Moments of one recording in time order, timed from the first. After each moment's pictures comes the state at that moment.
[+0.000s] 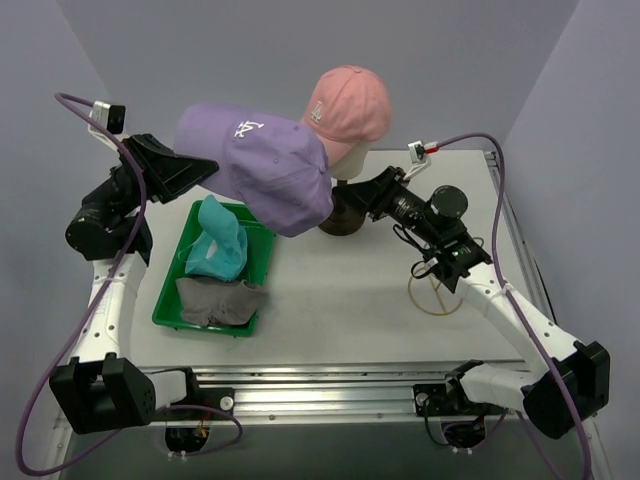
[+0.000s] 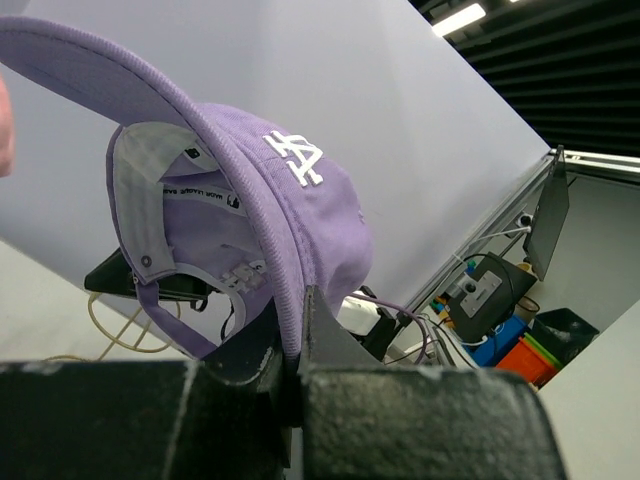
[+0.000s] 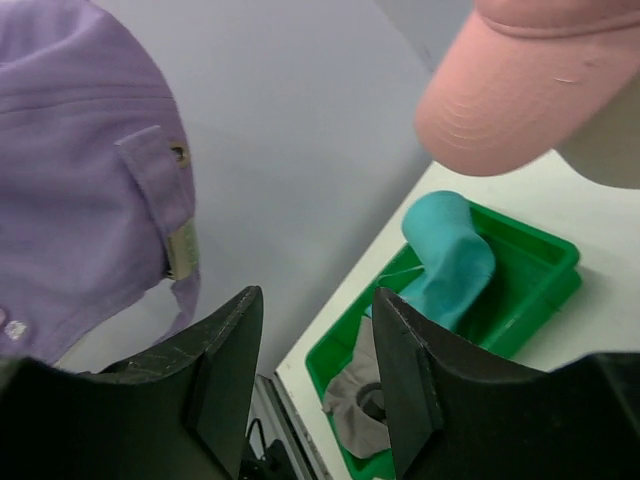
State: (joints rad) left arm 0.10 1.25 1.17 1.28 1.02 -1.99; right arm 0.47 1.17 0.97 0.33 -0.40 0.83
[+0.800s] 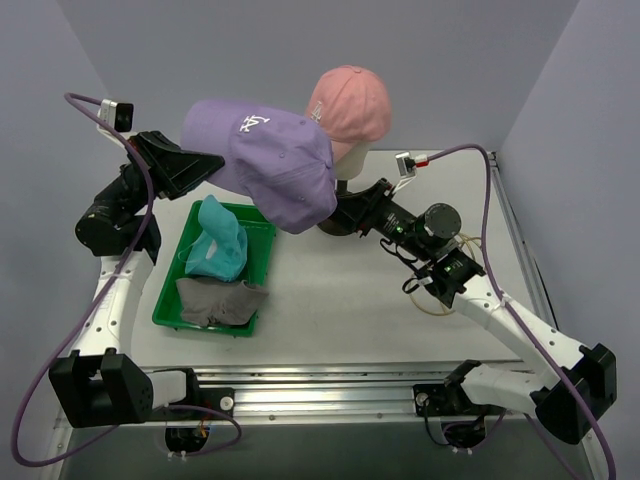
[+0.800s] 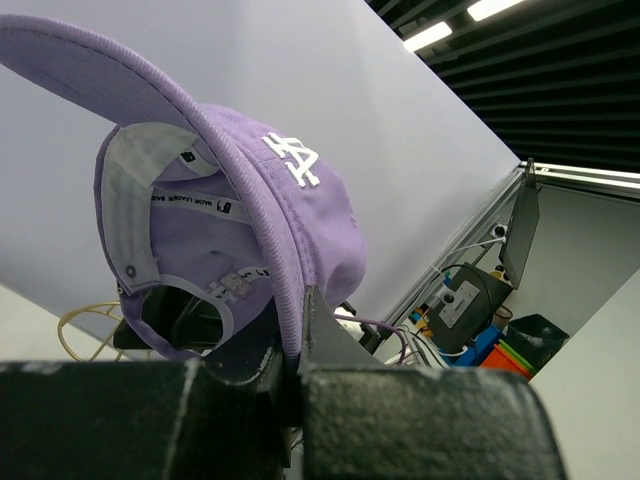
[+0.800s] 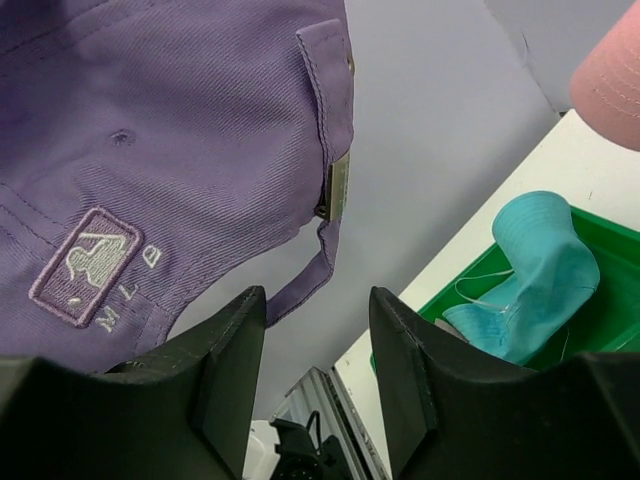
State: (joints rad) left arm 0.03 1.26 1.16 1.30 0.94 -1.98; right arm 0.64 1.12 0.92 0.48 -0.36 0.89
